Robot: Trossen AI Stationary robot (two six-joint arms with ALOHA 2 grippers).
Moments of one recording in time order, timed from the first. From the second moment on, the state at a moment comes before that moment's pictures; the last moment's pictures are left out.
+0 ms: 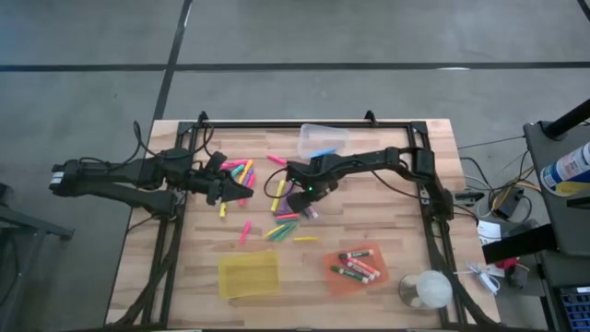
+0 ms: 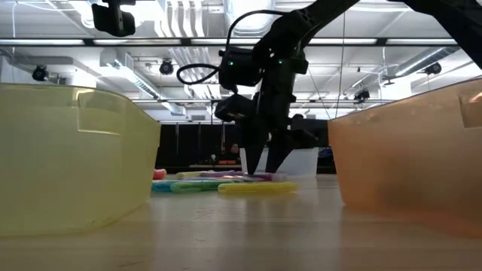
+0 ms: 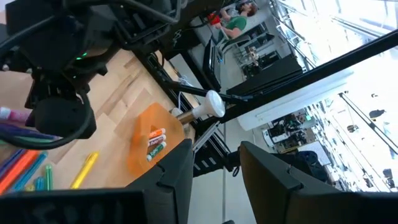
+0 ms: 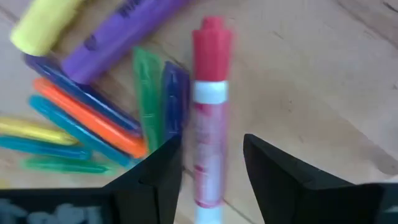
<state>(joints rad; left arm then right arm) -0.02 0.75 0.76 -0.14 0.15 -1.00 -0.16 2.12 1.53 -0.76 -0.19 0.83</state>
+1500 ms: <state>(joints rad) -0.02 0.75 0.76 -0.14 0.15 -1.00 0.01 1.79 1.53 -1.06 -0.10 0.37</state>
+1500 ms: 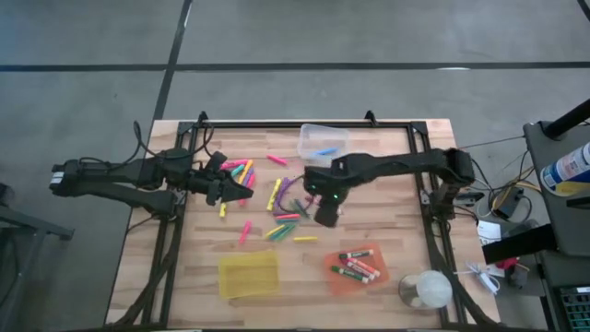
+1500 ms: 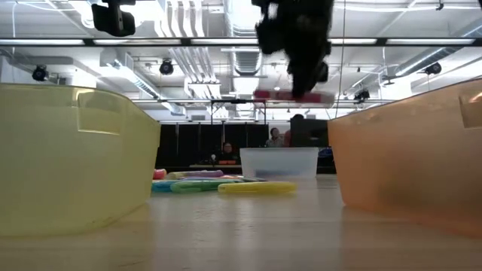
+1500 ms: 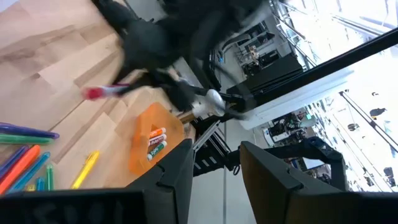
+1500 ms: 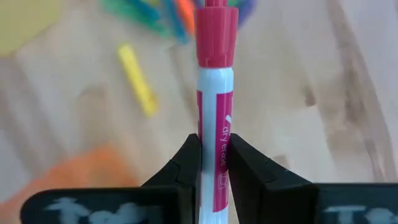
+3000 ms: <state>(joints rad) -0.02 0.75 0.76 -0.16 0.15 -1.00 0.57 1.78 1.33 -1.18 -0.13 0.58</state>
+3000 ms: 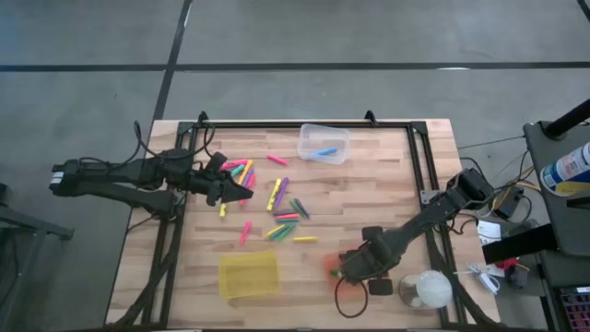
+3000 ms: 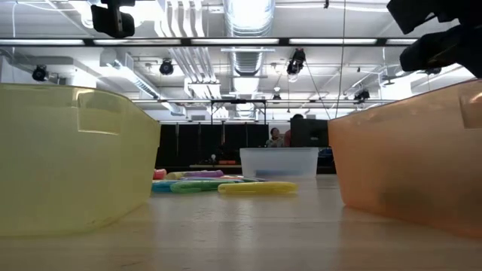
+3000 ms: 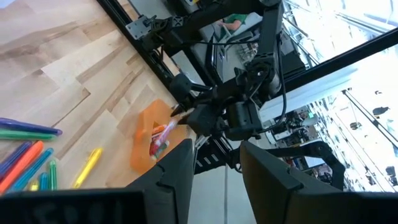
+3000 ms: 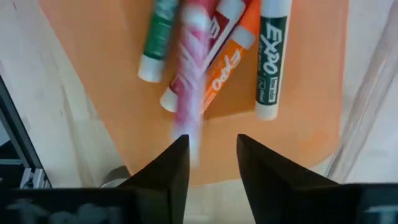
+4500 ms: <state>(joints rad) 0.16 1.15 0.87 -0.57 0.04 -0.88 0.24 1.40 1.37 -0.66 0.58 0.80</state>
